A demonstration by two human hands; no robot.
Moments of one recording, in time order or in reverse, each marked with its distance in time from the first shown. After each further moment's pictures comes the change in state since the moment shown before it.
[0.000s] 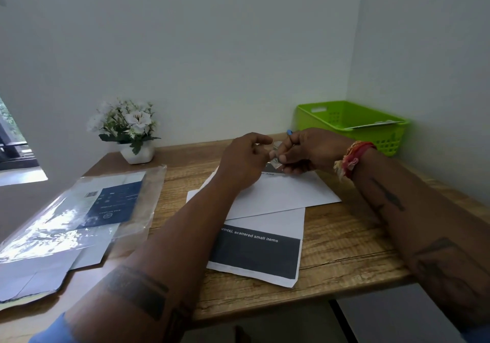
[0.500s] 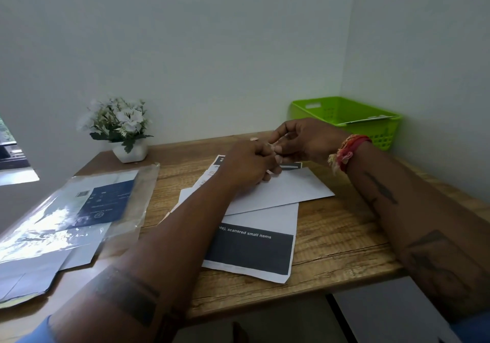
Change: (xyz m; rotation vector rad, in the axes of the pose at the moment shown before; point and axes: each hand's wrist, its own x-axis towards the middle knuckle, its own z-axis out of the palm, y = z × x) left_hand -0.015 0.018 0.008 -0.035 -0.186 -0.108; right_hand -0.001 0.000 -0.005 0.140 0.046 -0.074
